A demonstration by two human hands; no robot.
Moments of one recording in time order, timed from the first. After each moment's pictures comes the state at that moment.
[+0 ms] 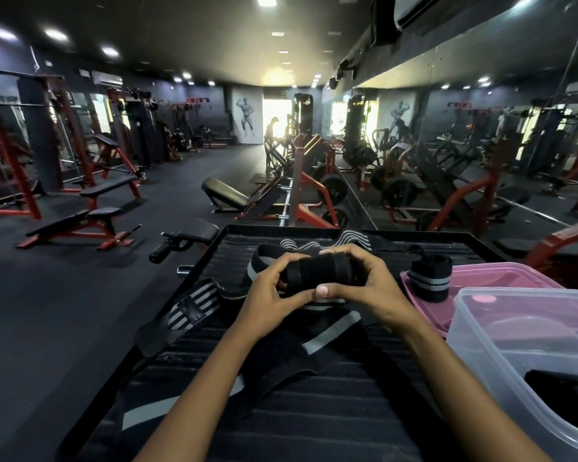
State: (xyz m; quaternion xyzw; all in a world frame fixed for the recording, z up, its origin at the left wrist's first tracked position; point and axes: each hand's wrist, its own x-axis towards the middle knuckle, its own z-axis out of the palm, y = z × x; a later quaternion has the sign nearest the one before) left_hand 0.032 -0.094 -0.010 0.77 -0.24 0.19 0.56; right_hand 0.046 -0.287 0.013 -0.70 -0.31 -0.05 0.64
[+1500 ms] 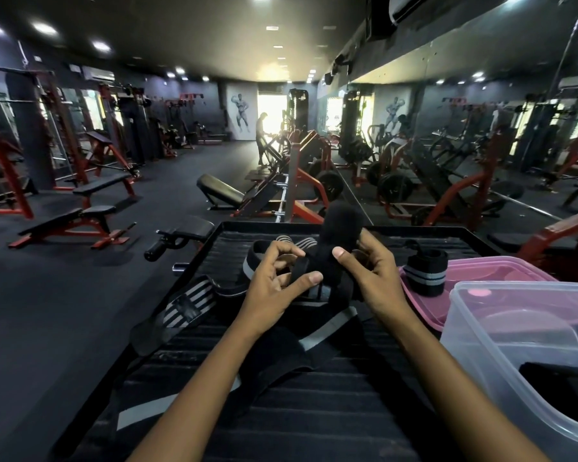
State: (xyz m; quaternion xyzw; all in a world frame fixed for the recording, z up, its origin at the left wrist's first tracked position) left_hand 0.037 -0.104 -0.013 0.65 -0.25 0.13 0.71; right_hand 0.047 -0.277 0.011 -0.66 -0.28 -0.19 0.68
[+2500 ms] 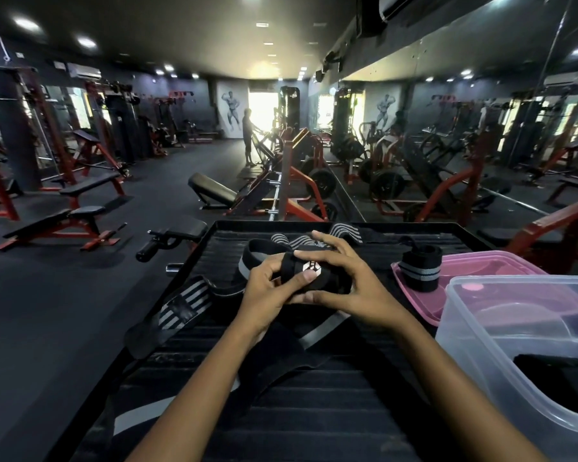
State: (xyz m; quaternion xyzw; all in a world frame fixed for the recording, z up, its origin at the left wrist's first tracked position) left_hand 0.033 -0.111 -0.011 0.62 -0.16 0.07 0.77; right_hand 0.040 -0.282 0.007 -0.79 -0.35 -0.09 0.49
